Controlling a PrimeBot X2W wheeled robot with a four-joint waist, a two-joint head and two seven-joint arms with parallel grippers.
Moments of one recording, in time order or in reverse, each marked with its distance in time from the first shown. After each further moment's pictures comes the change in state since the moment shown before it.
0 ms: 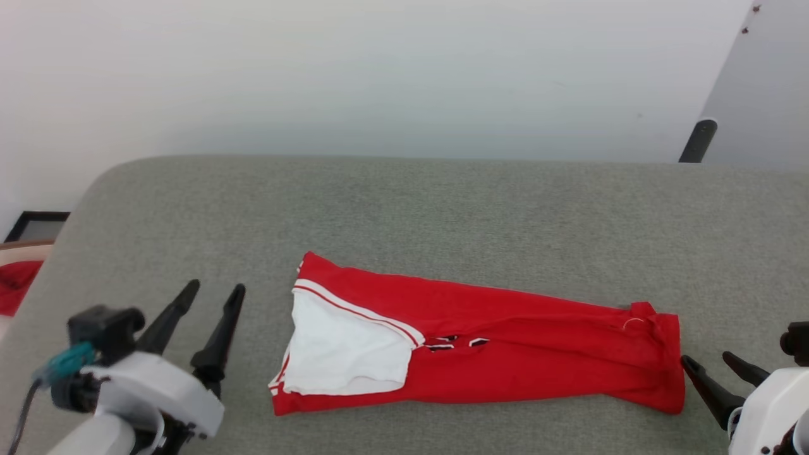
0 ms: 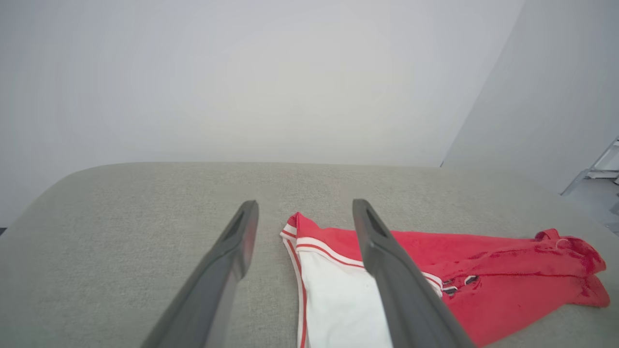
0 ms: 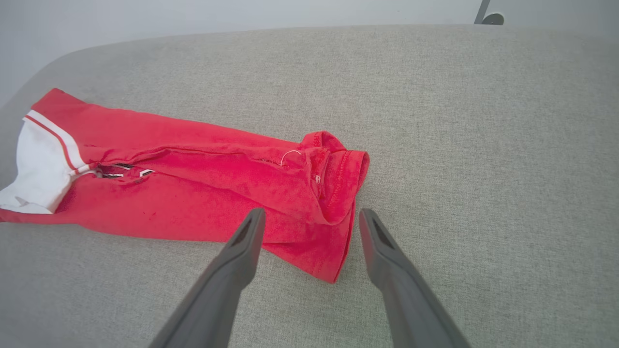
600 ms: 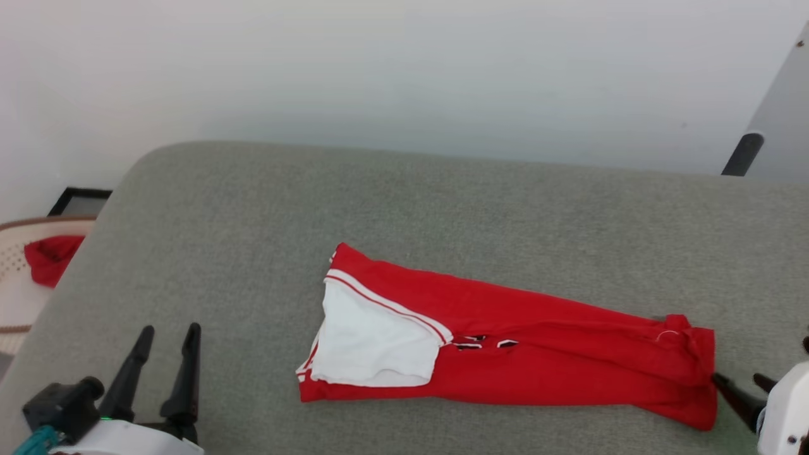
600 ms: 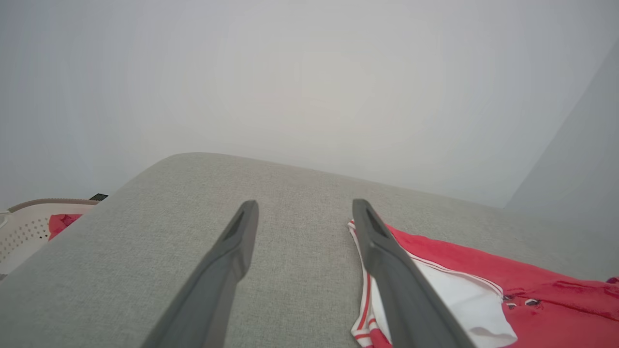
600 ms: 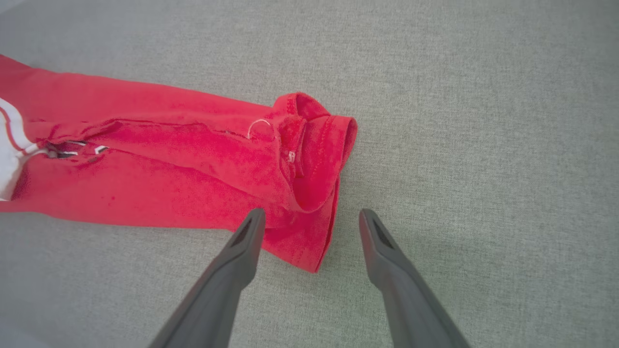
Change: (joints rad) left arm 0.318 -0.312 0.530 0.021 0.357 -0.174 0.000; right arm -0.037 -0.013 -0.069 0.116 0.008 0.000 0.147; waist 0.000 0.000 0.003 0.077
